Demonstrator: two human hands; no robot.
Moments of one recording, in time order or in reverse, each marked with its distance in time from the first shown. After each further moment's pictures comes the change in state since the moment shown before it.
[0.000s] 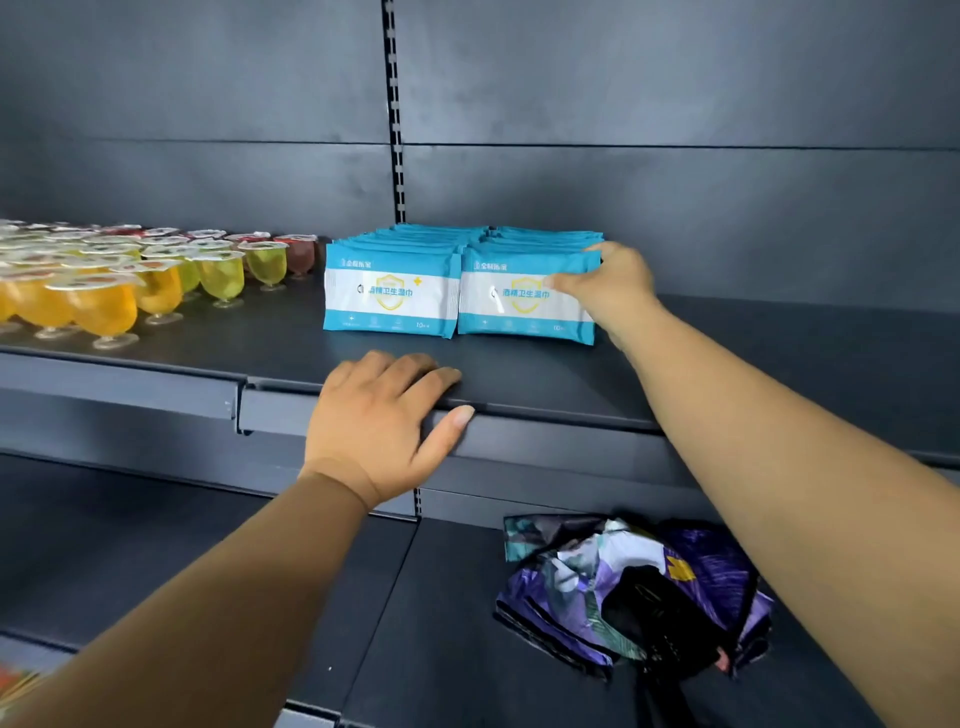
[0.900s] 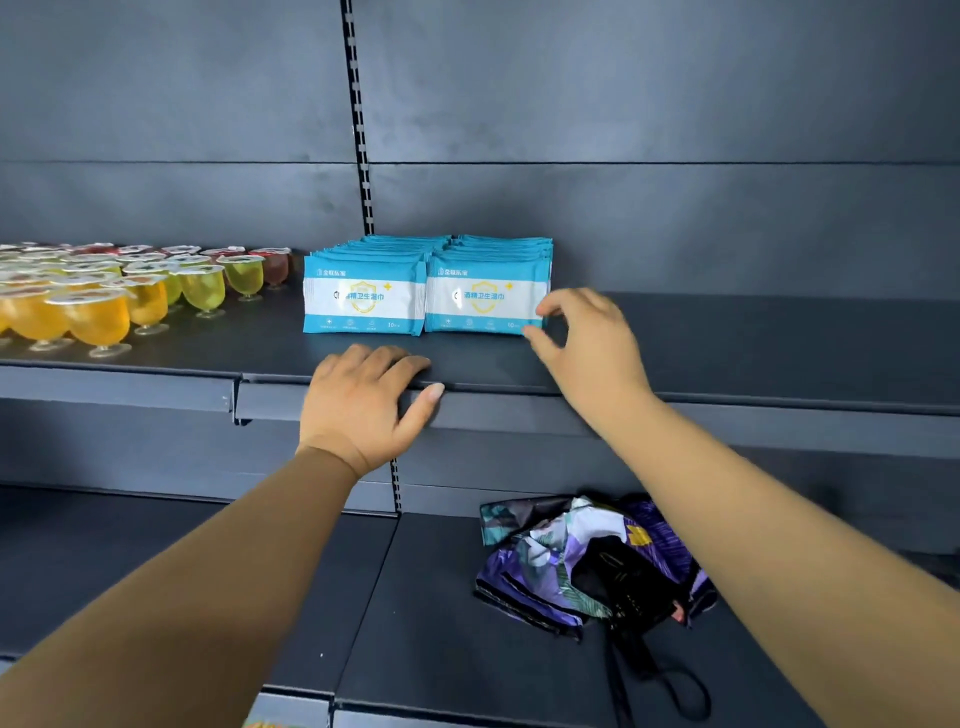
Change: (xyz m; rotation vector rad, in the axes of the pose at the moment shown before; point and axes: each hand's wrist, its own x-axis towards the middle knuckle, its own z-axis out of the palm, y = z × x) left_hand 0.004 0.003 -0.007 -0.082 -0.081 -0.046; right_hand -0.113 0.010 -0.034 -0.390 0.207 -0.538
